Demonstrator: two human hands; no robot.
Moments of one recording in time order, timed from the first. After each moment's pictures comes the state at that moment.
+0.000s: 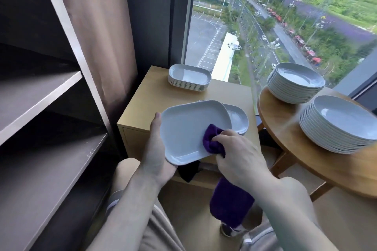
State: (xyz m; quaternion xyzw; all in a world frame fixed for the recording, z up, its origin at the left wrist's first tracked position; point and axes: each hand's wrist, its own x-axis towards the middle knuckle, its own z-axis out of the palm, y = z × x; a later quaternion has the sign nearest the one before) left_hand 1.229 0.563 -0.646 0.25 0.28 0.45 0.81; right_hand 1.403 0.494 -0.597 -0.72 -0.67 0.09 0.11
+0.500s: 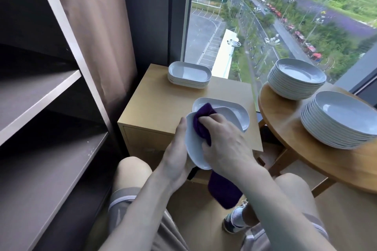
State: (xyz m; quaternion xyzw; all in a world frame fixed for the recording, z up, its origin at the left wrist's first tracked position) left_hand 1.253 0.549 -0.651 0.33 0.31 0.39 0.80; right_hand 1.374 0.512 -0.581 -0.71 -0.68 0.07 0.17
